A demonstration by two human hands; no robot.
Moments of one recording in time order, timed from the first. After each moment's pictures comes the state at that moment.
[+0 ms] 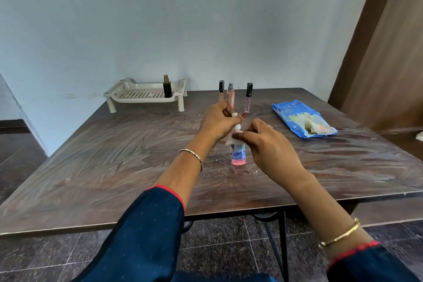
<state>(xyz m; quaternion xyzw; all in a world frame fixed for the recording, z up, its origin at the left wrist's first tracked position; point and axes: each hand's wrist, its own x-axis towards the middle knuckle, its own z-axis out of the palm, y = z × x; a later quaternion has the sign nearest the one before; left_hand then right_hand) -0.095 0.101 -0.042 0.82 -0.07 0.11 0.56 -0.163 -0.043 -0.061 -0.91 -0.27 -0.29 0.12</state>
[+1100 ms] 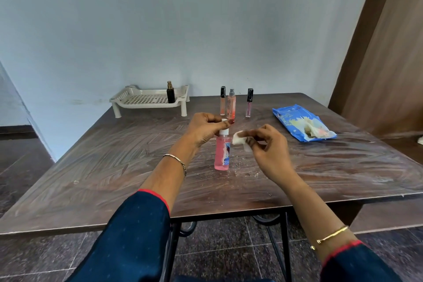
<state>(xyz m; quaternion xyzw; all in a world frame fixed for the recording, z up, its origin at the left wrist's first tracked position) -0.111 0.135 -0.037 0.76 -0.05 0.02 0.65 -0.165 -0.035 -0.065 -0.83 -0.16 -0.25 0.48</state>
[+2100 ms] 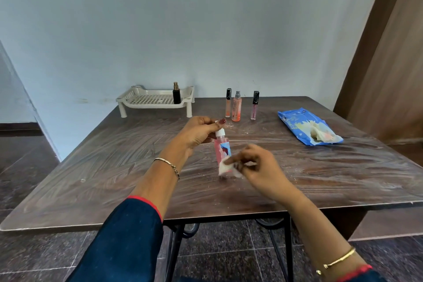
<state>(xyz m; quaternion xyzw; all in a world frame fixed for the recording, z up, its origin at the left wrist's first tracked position) -0.122 0.161 -0.034 0.75 -0.03 -0.01 0.66 -0.178 -0.017 -0.082 -0.85 -0.24 -0.11 0.46</state>
